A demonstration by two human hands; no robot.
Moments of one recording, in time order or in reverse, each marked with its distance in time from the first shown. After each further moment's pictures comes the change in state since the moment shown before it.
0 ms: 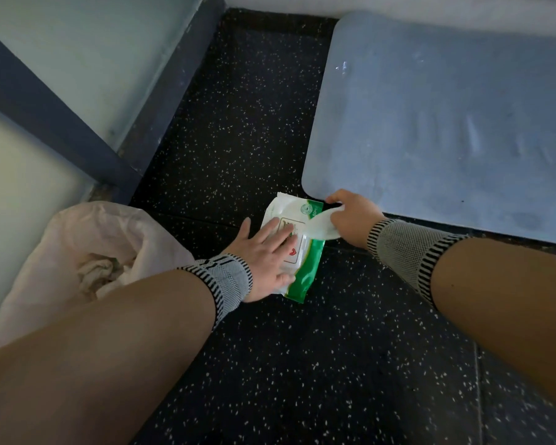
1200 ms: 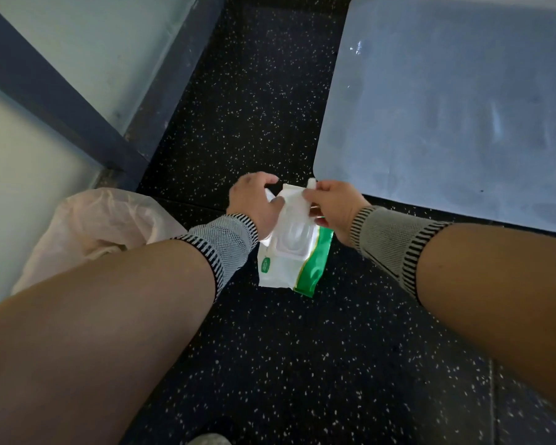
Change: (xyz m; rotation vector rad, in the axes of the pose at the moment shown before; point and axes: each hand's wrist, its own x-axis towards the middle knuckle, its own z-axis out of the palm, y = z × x) left_hand 0.012 -0.029 -0.039 -1.013 0.523 -0.536; right_hand 0.003 -0.038 0.035 0.599 -0.127 0.121
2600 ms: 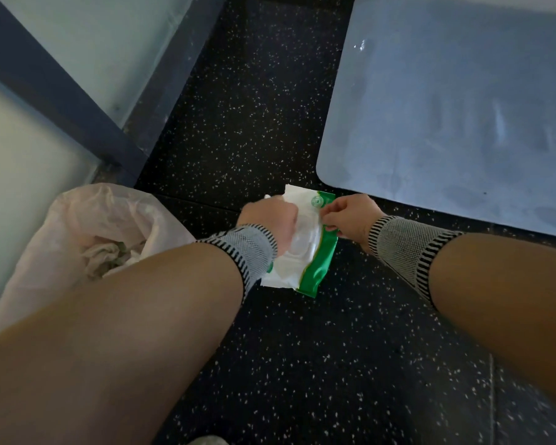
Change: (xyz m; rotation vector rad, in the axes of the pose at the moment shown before) left_hand -0.014 0.004 0.019 0.585 -0.229 0.285; right_hand 0.012 0.032 -0.021 -0.304 0.079 0.000
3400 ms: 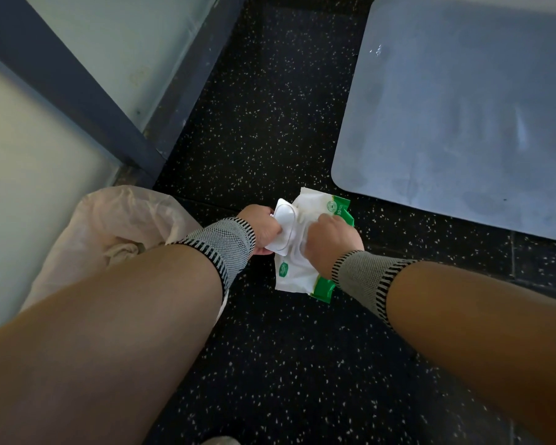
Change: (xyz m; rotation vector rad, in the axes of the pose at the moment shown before) left_hand -0.008 -0.036 -0.013 -1.110 -0.252 -0.601; right_hand -0.016 -0.005 0.069 -0.958 0.096 -0.412
